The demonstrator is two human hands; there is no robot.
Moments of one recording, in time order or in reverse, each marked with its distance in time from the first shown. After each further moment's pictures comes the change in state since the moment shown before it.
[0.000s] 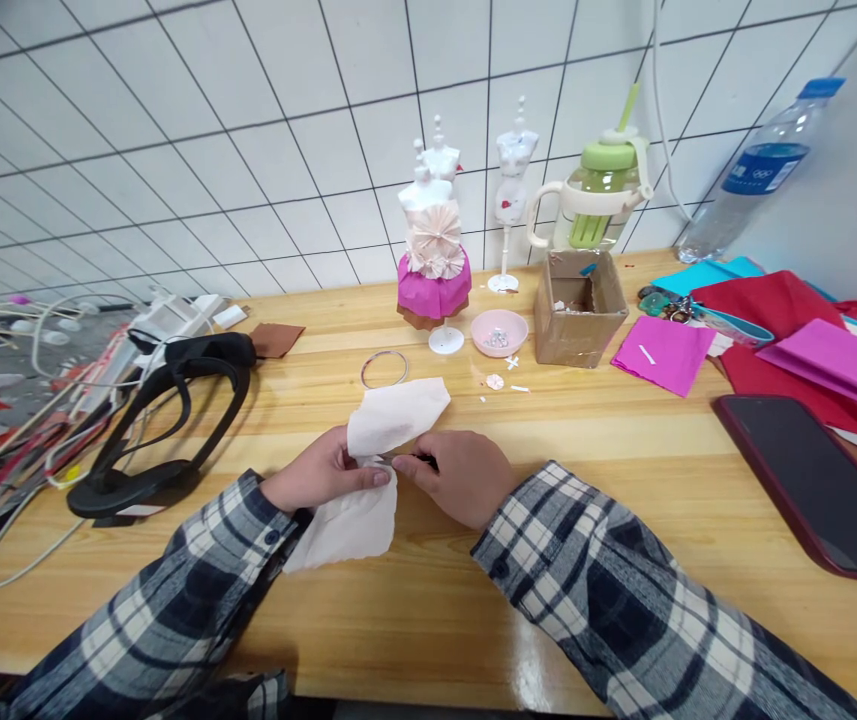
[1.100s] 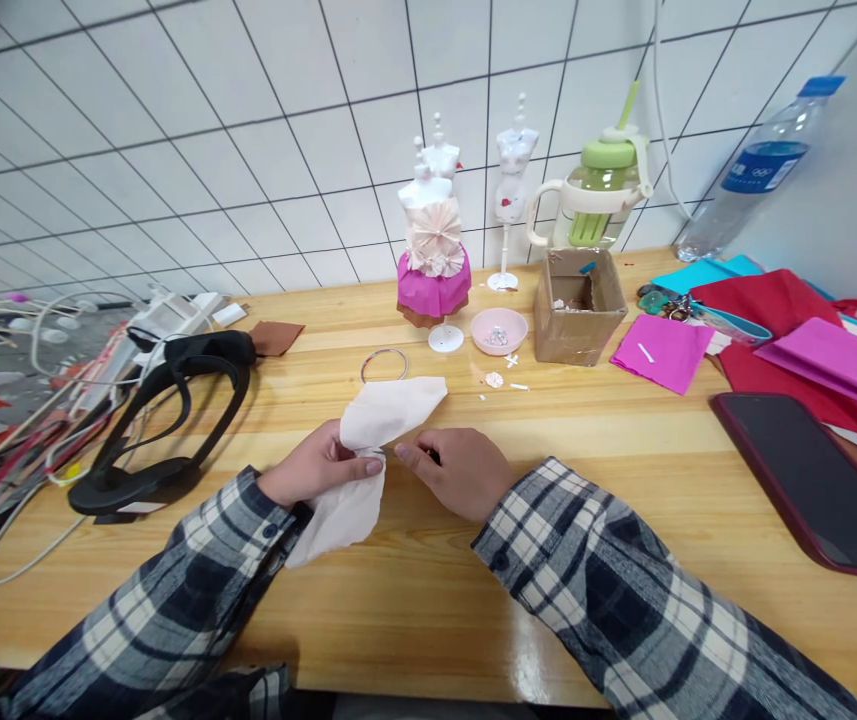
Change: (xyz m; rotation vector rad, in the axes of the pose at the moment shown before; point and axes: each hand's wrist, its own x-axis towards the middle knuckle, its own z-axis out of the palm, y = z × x) left_hand -0.003 0.005 -0.003 -0.077 0.065 -0.111; right_hand 0.002 0.005 0.003 0.109 0.009 -0.012
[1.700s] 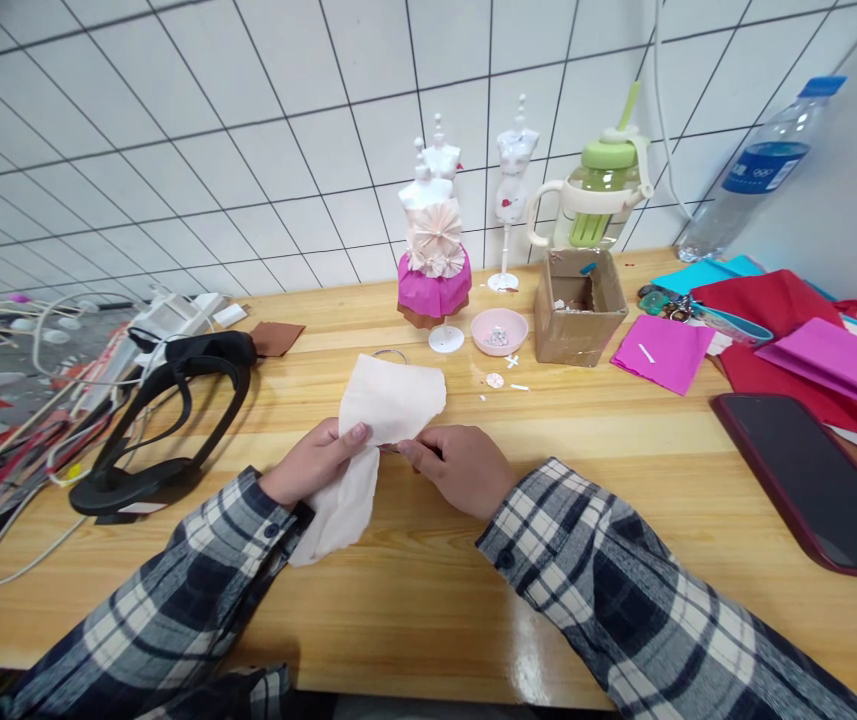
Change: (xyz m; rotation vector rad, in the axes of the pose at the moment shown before) left_hand 0.000 -0.005 -0.005 -0.021 0.098 -0.032; right_hand 0.002 0.002 -0.002 0.118 -0.007 0.019
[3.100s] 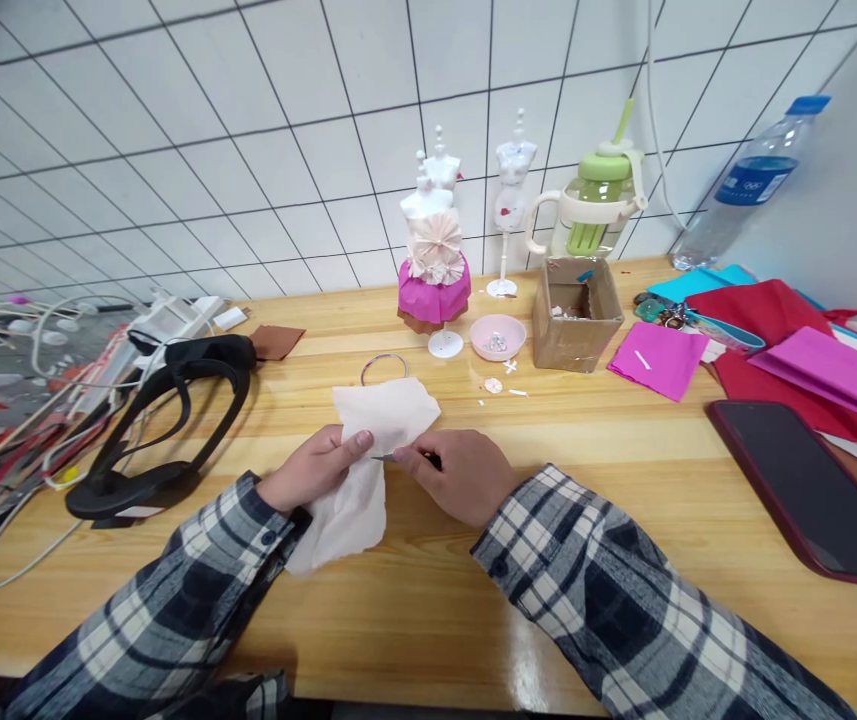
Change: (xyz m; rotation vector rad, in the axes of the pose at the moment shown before) left_hand -0.001 0.010 0.005 0.030 -0.002 0.024; right_hand -0.005 -0.004 -0.003 -0.159 0.051 -0.088
